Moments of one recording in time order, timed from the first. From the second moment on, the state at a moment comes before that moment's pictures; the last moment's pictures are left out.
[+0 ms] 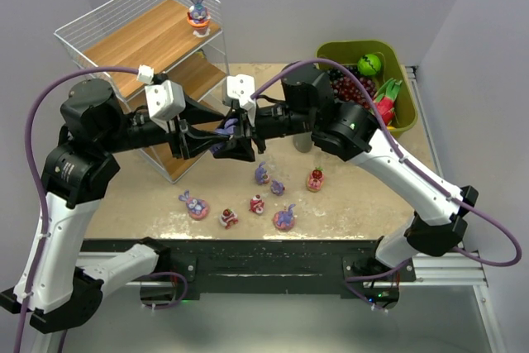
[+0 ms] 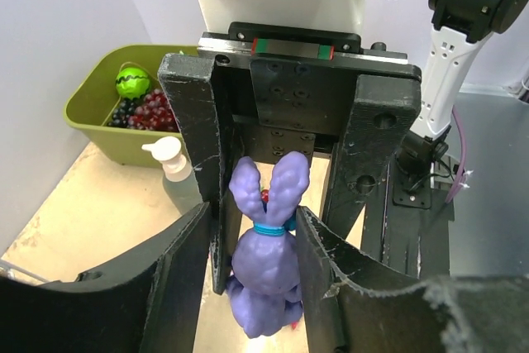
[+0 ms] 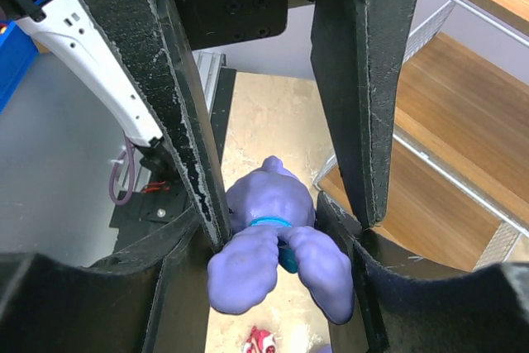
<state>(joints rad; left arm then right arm) -0.44 1.02 1.64 -0.72 0.83 0.17 0.99 1.54 1.91 -0.62 -0.60 -0.24</state>
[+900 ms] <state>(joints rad) -0.45 0.95 1.52 -0.53 0.64 0.07 0.99 1.54 1.91 -0.52 -0.47 -0.11</state>
